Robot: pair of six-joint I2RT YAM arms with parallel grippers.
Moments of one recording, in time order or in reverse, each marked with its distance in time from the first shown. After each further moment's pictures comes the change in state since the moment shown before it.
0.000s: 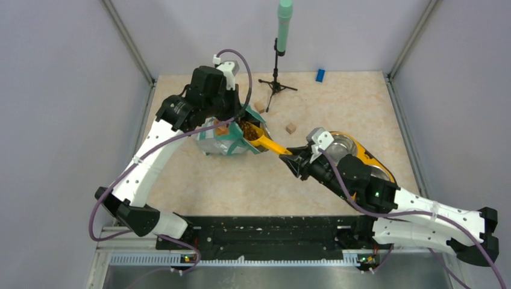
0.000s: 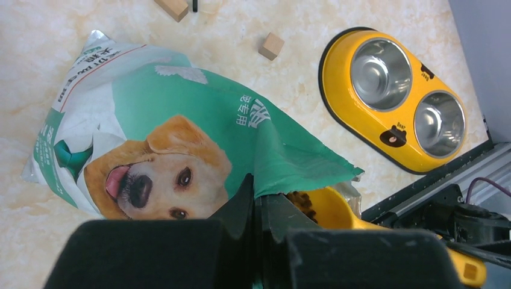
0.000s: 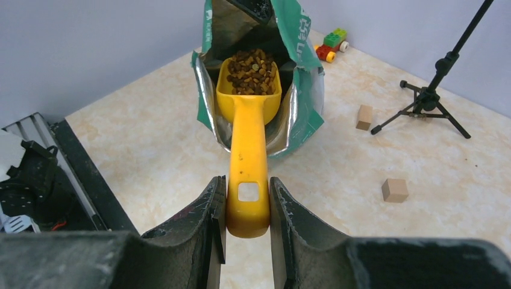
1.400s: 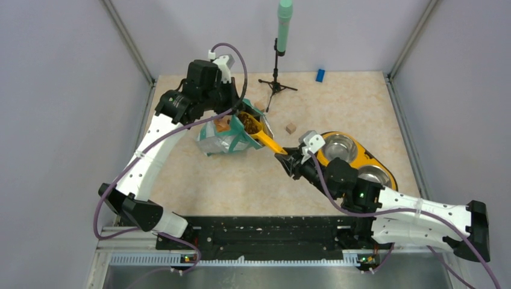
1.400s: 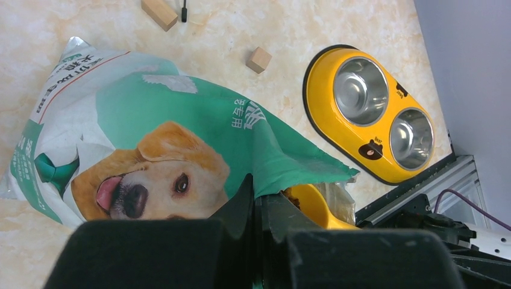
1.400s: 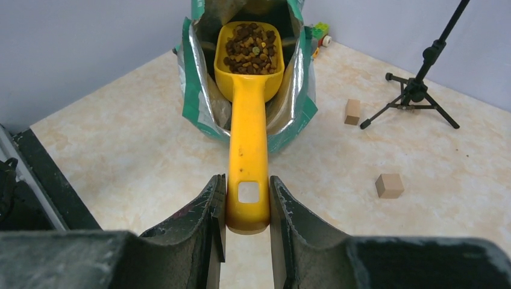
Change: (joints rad) left arm 0.083 0.045 0.030 0.042 0.104 -0.045; right arm 0.011 0.046 -0.095 0.175 0.081 -0.005
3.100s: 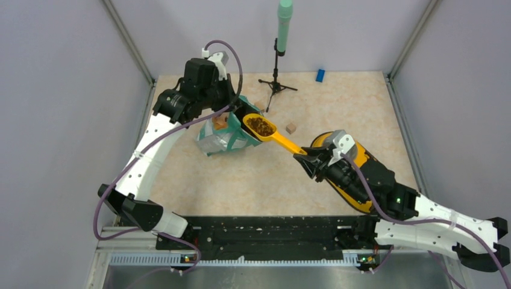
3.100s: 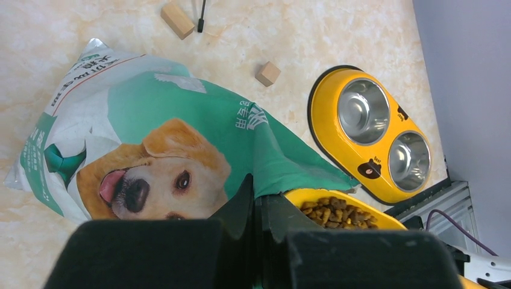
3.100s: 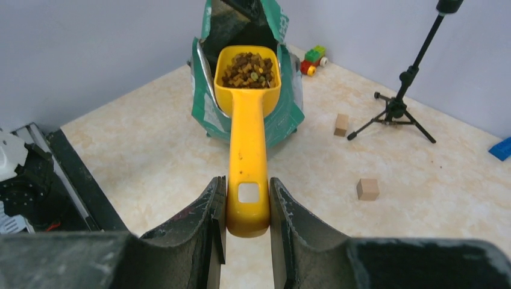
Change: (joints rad) left arm 0.014 -0.001 0.013 0.002 -0.048 -0.054; right arm 0.002 -0.209 0.088 -0.266 -0.045 -0.031
